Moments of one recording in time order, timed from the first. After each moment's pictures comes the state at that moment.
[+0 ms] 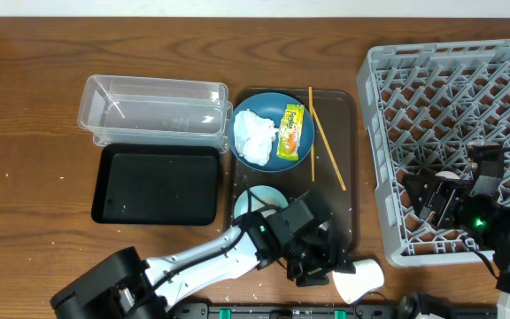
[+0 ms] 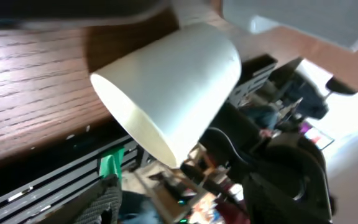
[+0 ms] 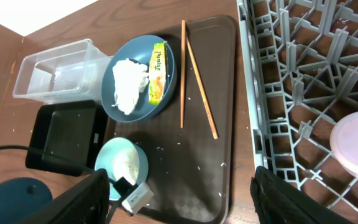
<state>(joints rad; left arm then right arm) -1.04 1.56 0.76 -0.12 0.72 -1.45 -0.33 0.84 1.08 -1.14 -0.64 0.04</state>
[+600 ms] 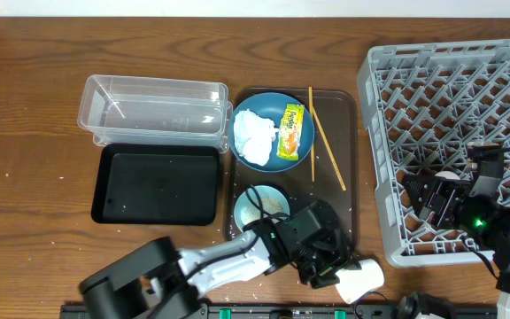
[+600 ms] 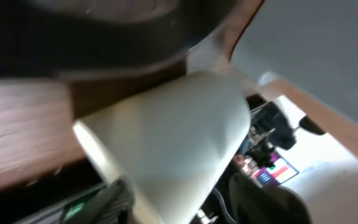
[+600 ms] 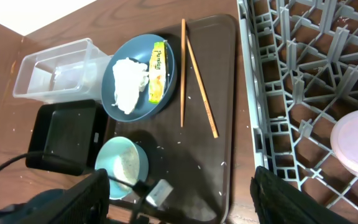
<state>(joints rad) -1.09 1.69 0.74 0.11 0.62 -1.68 -0.33 0.84 1.08 -1.15 -0.64 0.04</state>
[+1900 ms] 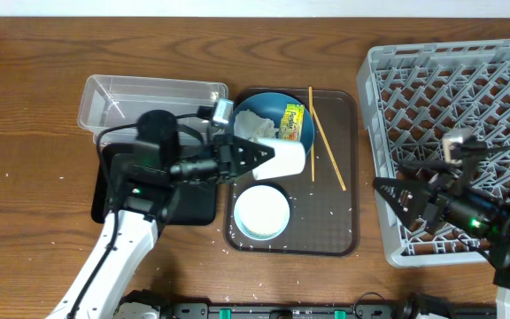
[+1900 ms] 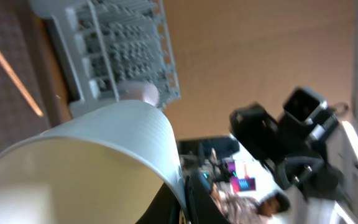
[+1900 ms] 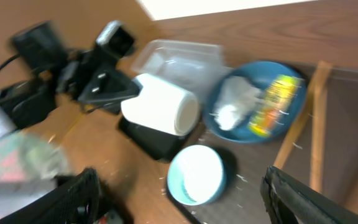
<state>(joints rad) -0.23 1.20 0.74 0.14 1.17 -1.07 -0.22 0.88 1.08 -1.01 -1.08 -0.11</state>
